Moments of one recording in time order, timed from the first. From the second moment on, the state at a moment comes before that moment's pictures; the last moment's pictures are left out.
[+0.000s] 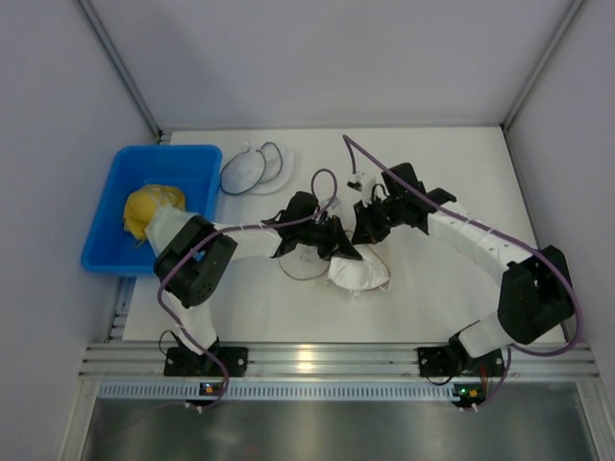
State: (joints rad) left arm -0.67 1.83 0.95 0.26 0.74 -1.03; right arm 0.50 1.49 1.11 -0.54 -0.54 -0.07
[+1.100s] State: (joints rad) left arm -0.56 1.86 0.95 0.28 0.48 -1.23; right arm 0.30 1.33 0.87 -0.30 -0.63 0.35
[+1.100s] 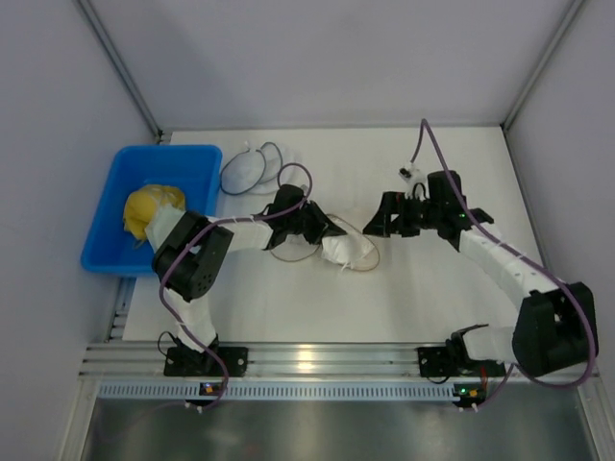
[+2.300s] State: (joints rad) left arm -0.51 1.93 1.04 0.29 0.48 -1.29; right arm 0.38 1.41 0.64 0.04 -0.42 0.50
